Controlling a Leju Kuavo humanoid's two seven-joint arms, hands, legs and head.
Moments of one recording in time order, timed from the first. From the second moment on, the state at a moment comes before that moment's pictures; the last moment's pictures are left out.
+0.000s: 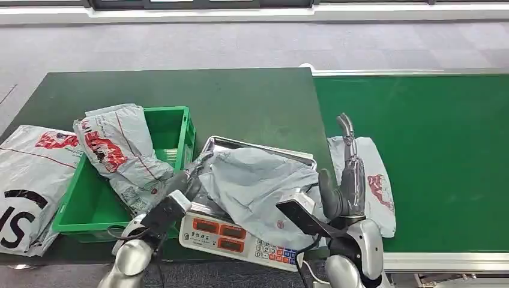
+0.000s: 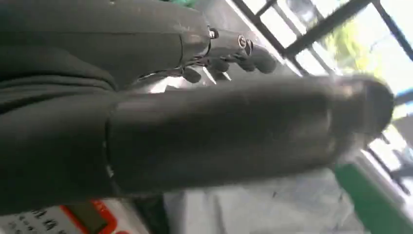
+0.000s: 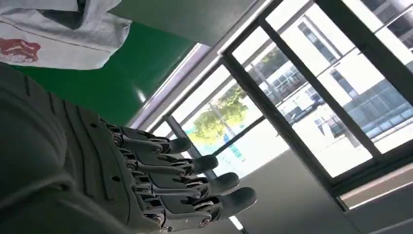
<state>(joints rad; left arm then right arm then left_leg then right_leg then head) -0.11 -0.02 -0.27 -1.49 -0.41 -0.25 -0.36 -0.04 0.04 0.37 -1.70 0.95 -0.36 -0.04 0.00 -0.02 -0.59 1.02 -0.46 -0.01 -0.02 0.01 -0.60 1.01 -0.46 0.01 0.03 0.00</state>
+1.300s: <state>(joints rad) -0.44 0.03 -0.63 -1.04 -0.39 0.00 -0.37 -0.14 0.07 0.34 -1.68 0.82 -0.45 -0.17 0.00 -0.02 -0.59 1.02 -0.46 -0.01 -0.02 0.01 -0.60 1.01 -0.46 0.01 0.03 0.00</state>
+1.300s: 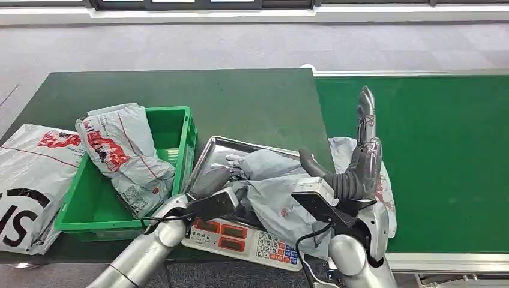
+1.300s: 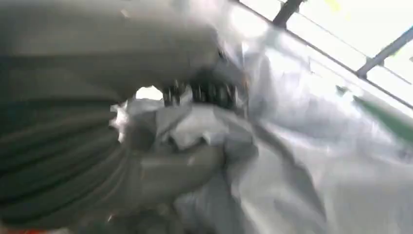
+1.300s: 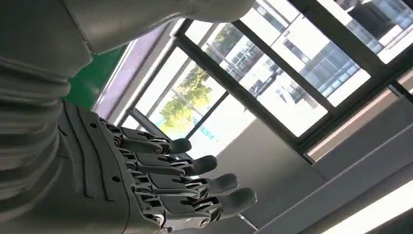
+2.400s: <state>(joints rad) -0.62 0.11 -0.24 -1.27 -0.65 0.32 -0.26 -0.08 0.10 0.34 -1.68 0.77 -0.53 -0.26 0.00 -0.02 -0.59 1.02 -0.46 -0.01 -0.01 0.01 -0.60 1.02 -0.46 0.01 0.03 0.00</state>
